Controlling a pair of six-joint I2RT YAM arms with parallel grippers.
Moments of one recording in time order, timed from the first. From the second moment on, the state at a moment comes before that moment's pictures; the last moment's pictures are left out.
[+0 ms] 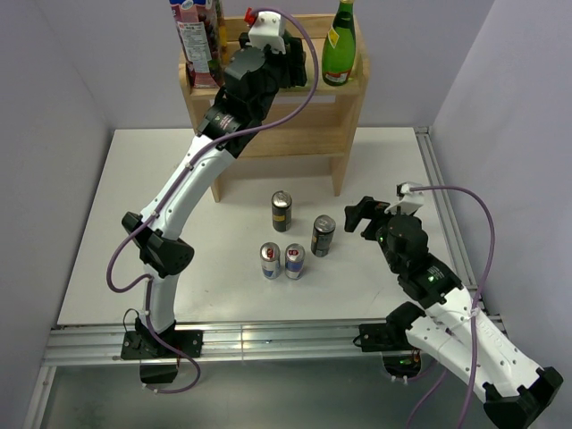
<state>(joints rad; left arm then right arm) -0.69 2.03 2.46 -0.26 -0.36 -0.09 0.55 0.59 0.62 -0.30 0.42 0.49</state>
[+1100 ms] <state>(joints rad) -0.70 2.03 2.48 -0.12 -0.33 -0.09 0.55 0.59 0.59 -0.28 0.40 0.51</state>
